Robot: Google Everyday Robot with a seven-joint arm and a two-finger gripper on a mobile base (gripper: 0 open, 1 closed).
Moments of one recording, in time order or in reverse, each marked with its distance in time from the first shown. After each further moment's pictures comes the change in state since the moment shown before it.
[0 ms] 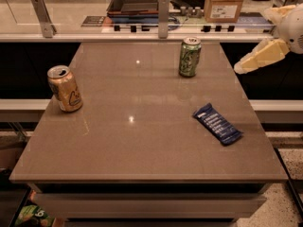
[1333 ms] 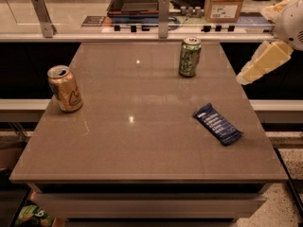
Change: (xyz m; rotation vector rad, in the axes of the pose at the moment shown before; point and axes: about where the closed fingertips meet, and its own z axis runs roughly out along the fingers) arm -0.013 0.039 -0.027 -0.036 0.236 -0.126
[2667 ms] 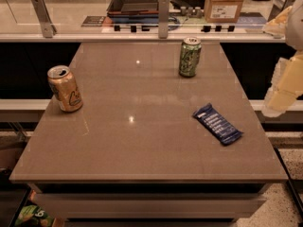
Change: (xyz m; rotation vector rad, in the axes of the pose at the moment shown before) arm 0.001 0.082 -0.062 -0.195 0.299 -0.146
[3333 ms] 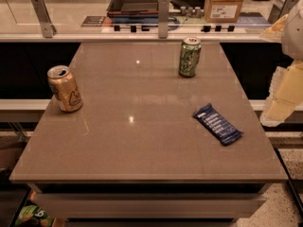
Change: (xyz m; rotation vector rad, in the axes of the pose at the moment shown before) arm -0.002 0.016 0.003 -0.020 0.011 -0.006
